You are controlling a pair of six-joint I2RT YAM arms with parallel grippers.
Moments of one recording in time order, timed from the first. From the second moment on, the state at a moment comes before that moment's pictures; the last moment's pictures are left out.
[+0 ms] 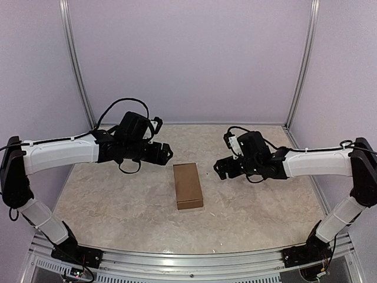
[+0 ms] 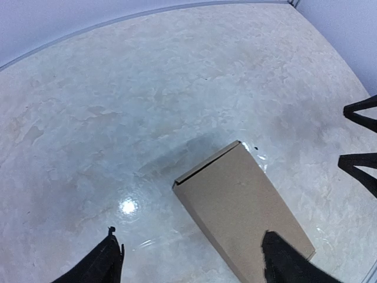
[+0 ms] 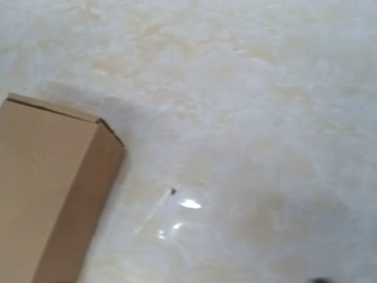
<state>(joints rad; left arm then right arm) -0.75 1.57 1.15 -0.28 -0.09 -0.31 0.75 1.56 0.90 0.00 0.14 0.26</state>
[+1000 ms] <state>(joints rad) -0.61 1.30 1.50 -0.79 -0.54 -0.22 0.76 1.40 1.25 -0.45 0.87 0.15</state>
